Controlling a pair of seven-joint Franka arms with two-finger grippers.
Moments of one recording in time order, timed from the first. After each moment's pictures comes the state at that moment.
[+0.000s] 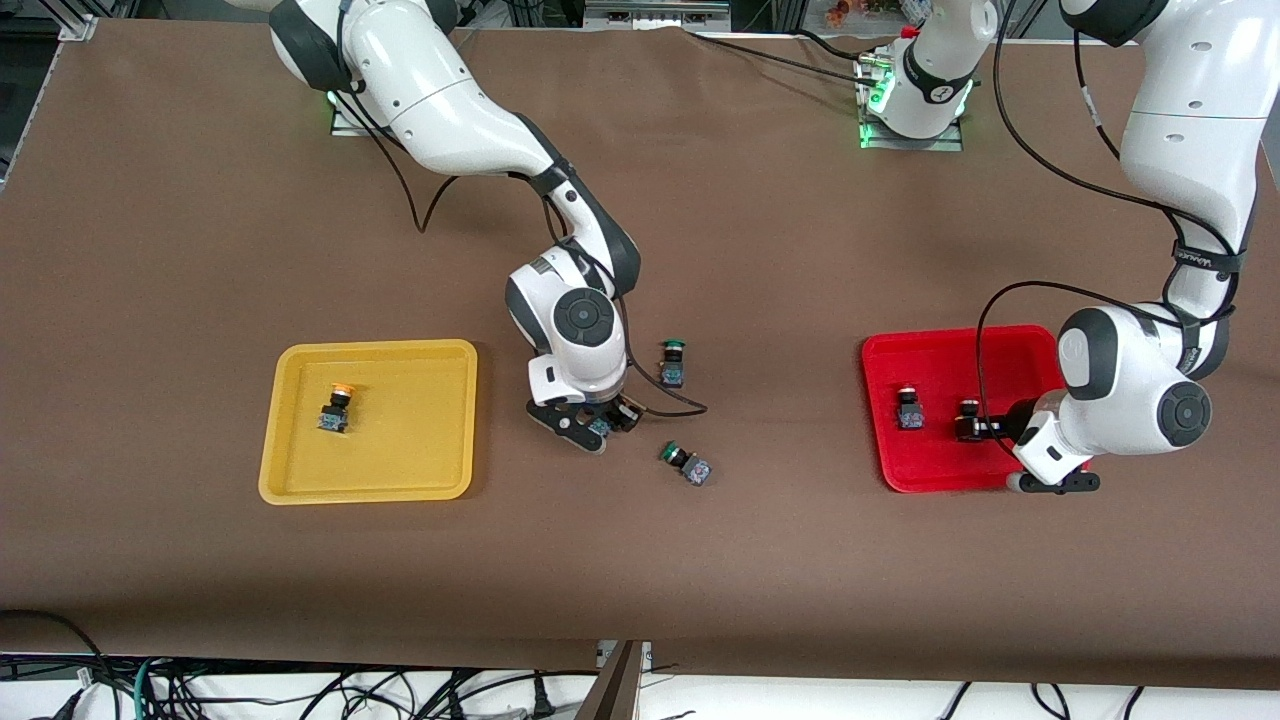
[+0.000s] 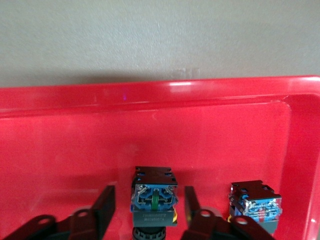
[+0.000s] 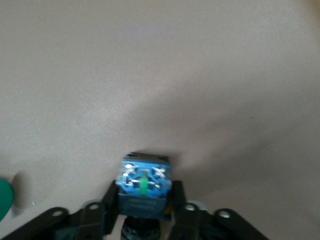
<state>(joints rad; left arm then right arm) 0.22 0.72 -0.16 -1.61 -0.05 2.16 0.07 0.71 1.02 -0.09 -1.14 -0.01 2.25 1.20</state>
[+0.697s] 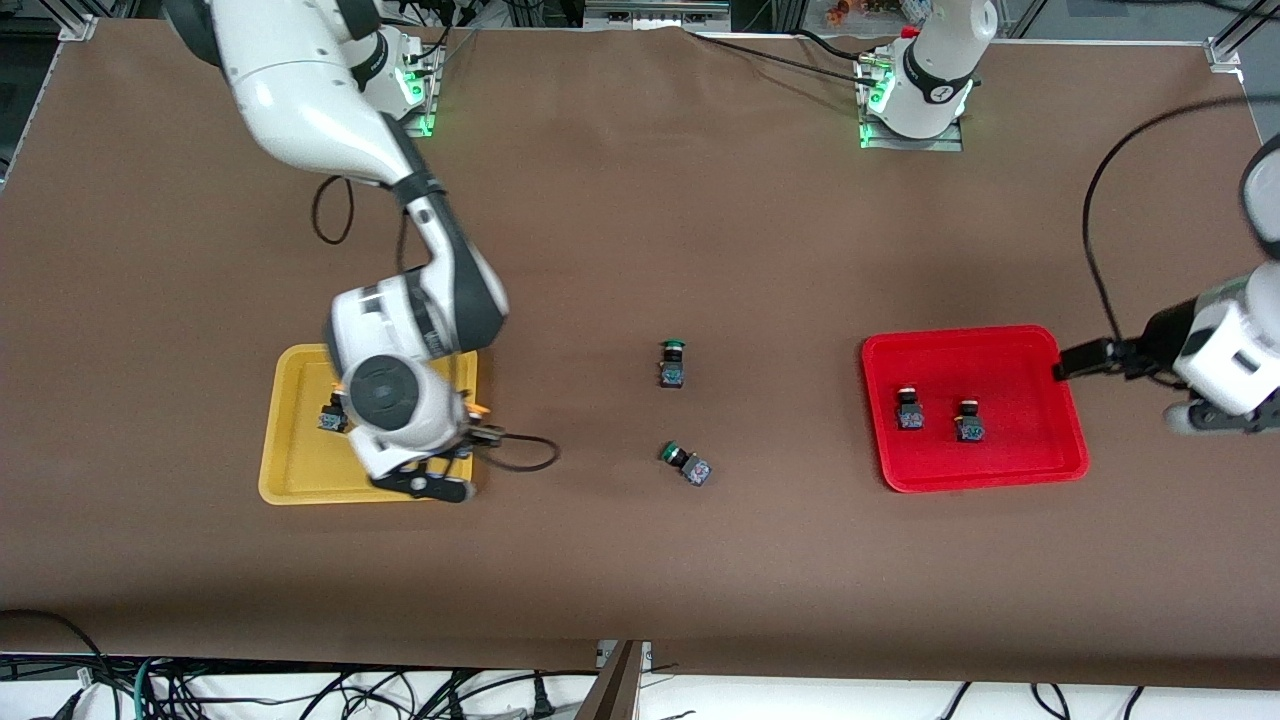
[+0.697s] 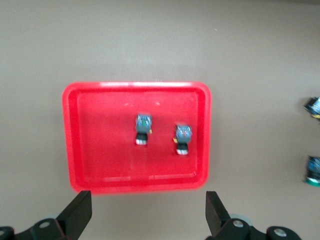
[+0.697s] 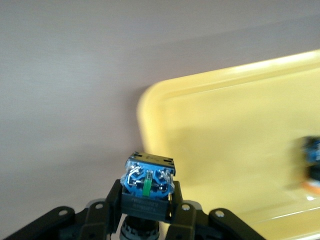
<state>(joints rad) 0.22 0.28 -0.19 -1.47 -0.05 1.67 -0.05 0.41 0.85 -0.11 -1.15 0.04 1.87 0.44</state>
